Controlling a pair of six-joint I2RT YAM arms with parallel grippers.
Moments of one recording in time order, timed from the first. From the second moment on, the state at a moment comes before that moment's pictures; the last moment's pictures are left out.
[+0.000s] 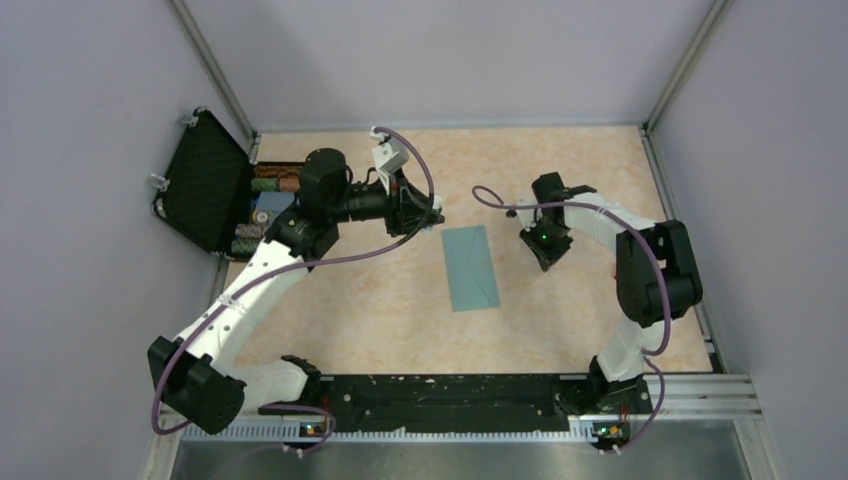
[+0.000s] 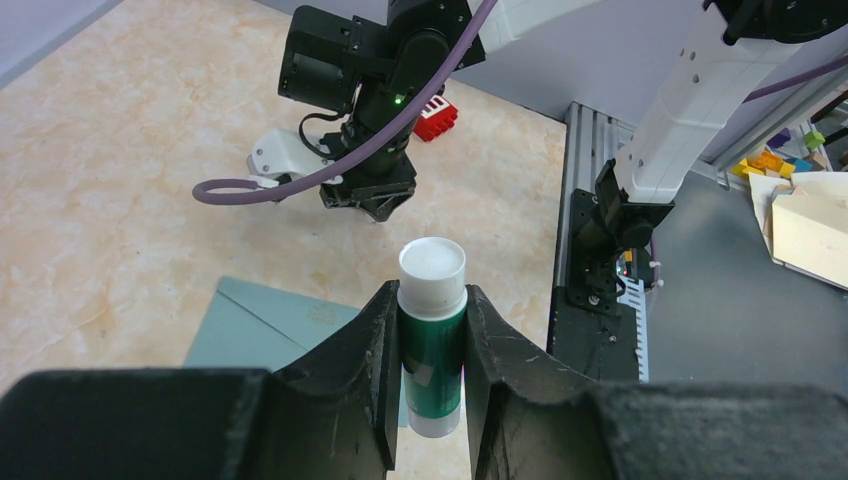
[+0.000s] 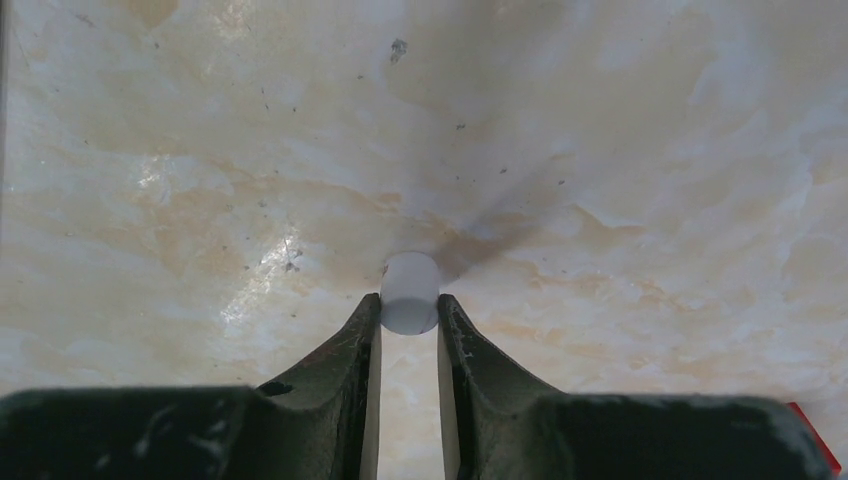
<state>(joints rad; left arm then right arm) -0.49 1.21 1.16 -0.11 0.87 -0.13 0.27 1.76 1.15 -0.79 -0.04 -0.46</state>
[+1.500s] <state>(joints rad) -0.69 1.39 1.27 -0.50 0.67 0.47 0.48 1.55 1.78 -1.23 -0.76 -0.07</state>
